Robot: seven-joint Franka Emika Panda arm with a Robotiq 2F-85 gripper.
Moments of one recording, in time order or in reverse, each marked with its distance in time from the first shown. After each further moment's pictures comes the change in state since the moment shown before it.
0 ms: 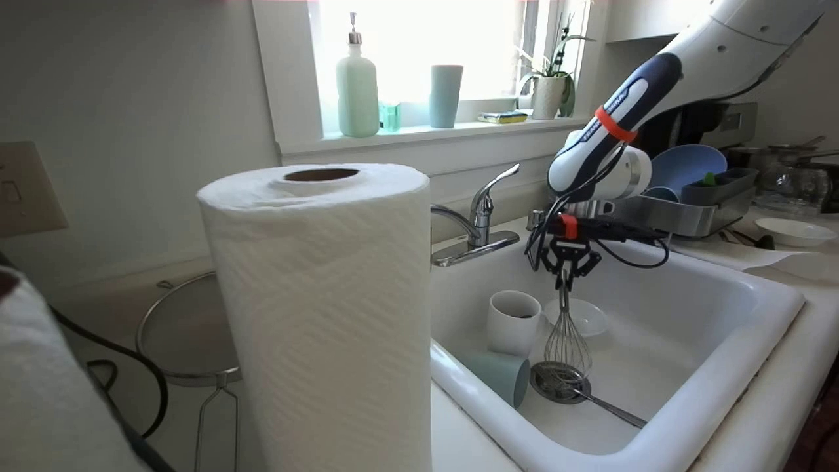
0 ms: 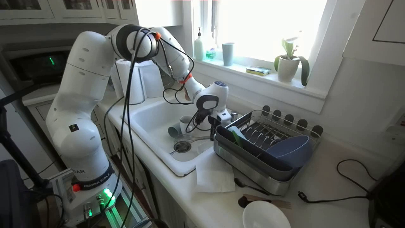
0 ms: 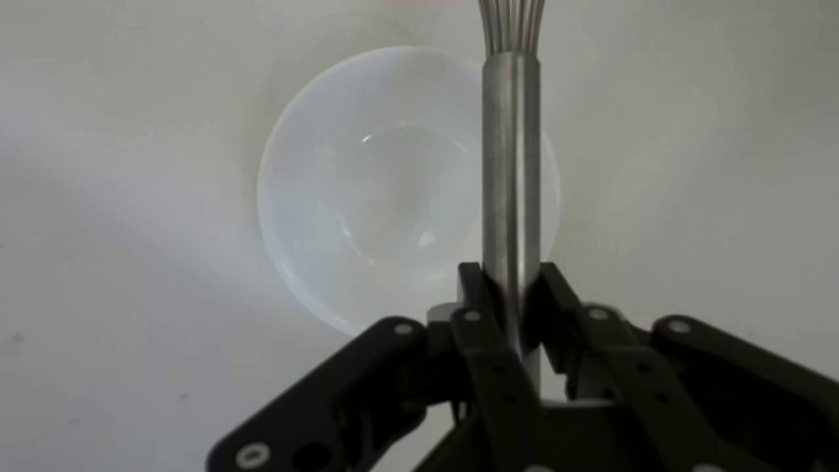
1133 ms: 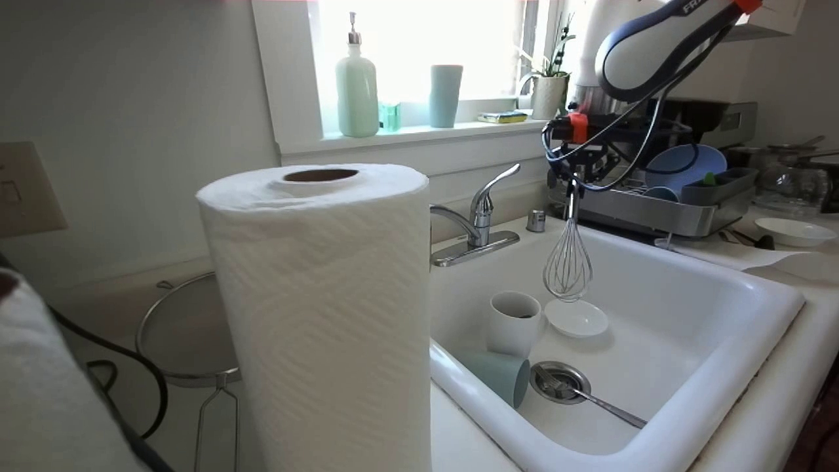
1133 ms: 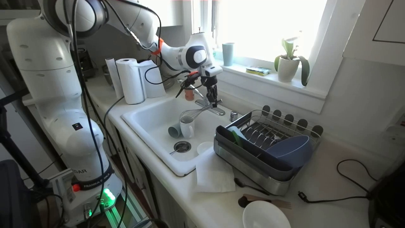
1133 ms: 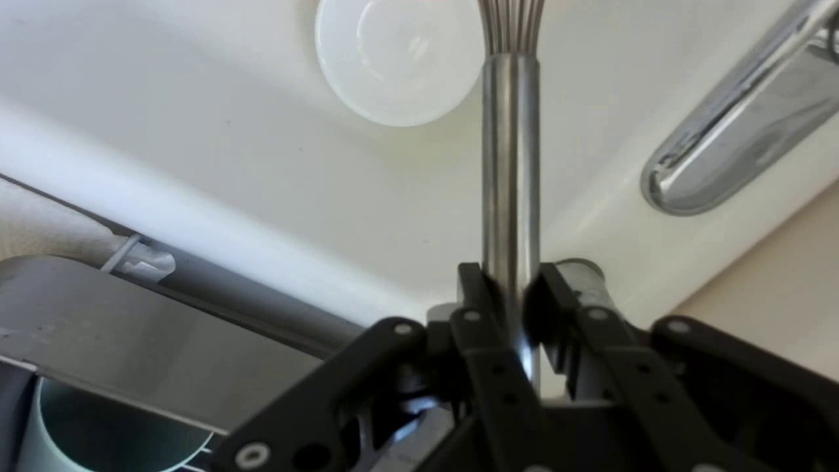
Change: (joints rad) arm 0.090 -0.480 -0.010 -0.113 -0.539 -0.142 0.536
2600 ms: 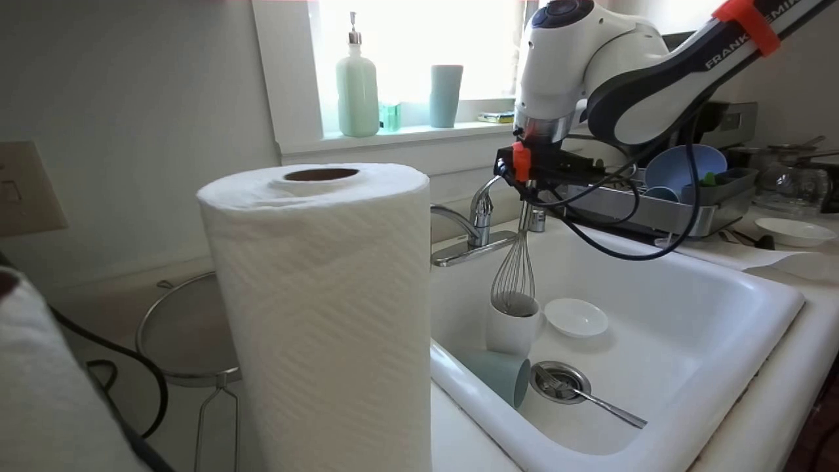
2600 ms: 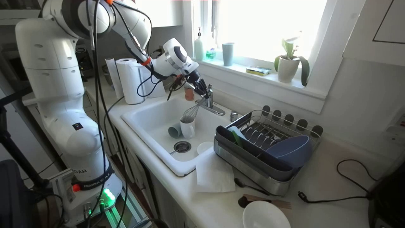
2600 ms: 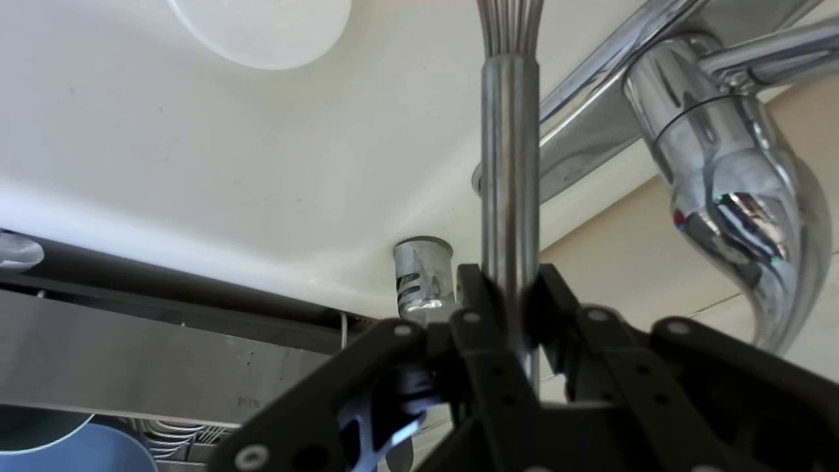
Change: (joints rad) arm 0.007 0.057 0.237 0.002 -0.582 0.051 0.640
